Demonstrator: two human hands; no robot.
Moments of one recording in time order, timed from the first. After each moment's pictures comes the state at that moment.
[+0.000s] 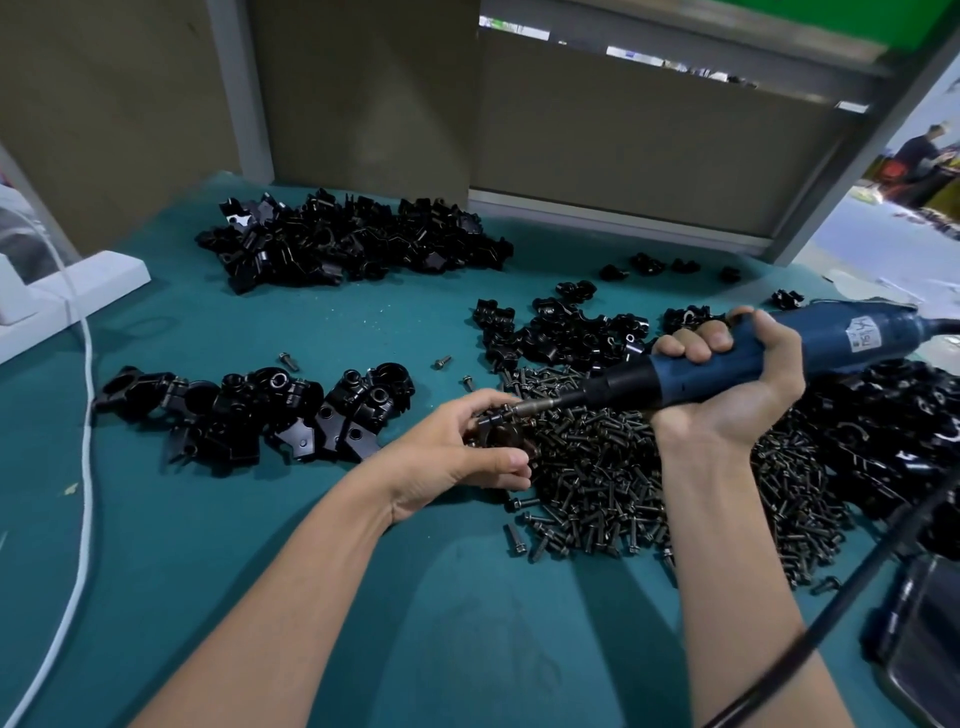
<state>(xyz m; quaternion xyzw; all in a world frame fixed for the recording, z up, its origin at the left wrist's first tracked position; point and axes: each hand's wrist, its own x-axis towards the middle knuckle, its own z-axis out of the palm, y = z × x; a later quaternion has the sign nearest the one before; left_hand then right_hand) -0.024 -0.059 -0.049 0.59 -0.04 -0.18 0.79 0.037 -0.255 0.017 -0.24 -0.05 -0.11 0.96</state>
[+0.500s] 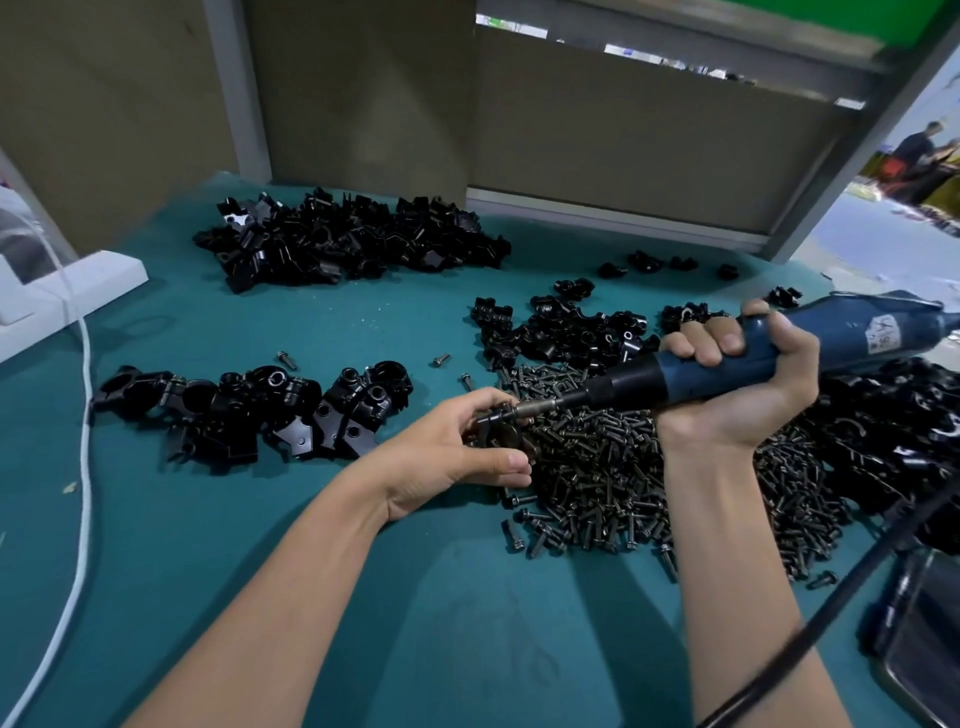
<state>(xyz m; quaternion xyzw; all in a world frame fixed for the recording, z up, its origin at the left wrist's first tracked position) -0.025 -0.058 -0.050 0.58 -0.05 -0.19 0.79 0.034 -0.262 0.015 -0.24 -0.13 -0.10 0.96</state>
